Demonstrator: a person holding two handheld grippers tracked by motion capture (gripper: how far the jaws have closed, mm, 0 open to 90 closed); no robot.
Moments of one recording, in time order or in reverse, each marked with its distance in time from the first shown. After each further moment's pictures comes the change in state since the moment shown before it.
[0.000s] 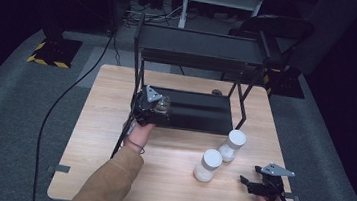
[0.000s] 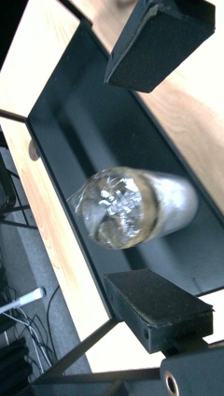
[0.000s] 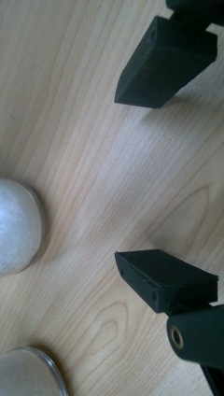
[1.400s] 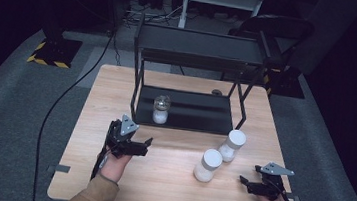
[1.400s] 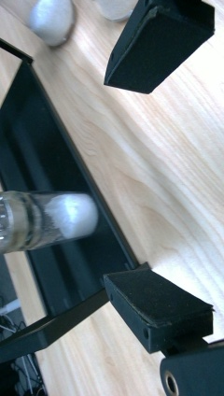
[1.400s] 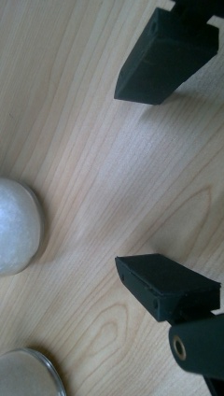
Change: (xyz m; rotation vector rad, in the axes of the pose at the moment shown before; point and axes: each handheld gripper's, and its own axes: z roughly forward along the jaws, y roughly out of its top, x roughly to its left) left arm -0.006 -0.076 -0.067 0.027 -0.019 0.015; right arm -0.002 0.003 0.001 0.010 0.005 -0.004
